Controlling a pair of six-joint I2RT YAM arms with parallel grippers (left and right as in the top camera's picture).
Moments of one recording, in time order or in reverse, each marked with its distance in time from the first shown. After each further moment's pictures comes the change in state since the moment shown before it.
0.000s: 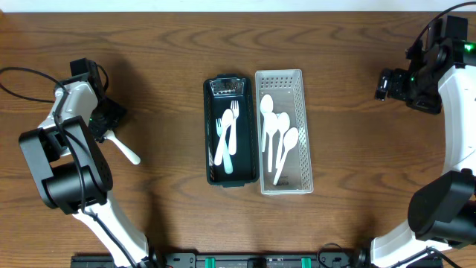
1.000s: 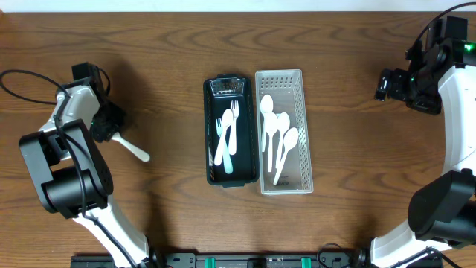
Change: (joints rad) left arm -0.007 -0.039 -0.057 -0.011 0.000 0.061; right arm 0.000 0.000 0.000 -0.003 0.000 0.000
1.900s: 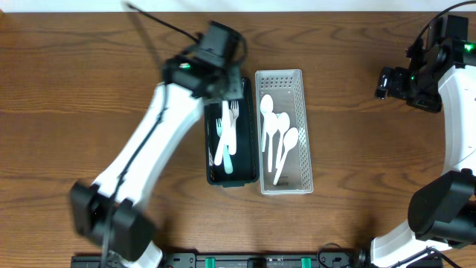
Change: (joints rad) left arm -0.787 -0.258 0.313 -0.182 0.064 0.148; right arm 0.000 0.000 0.000 0.025 0.000 0.000
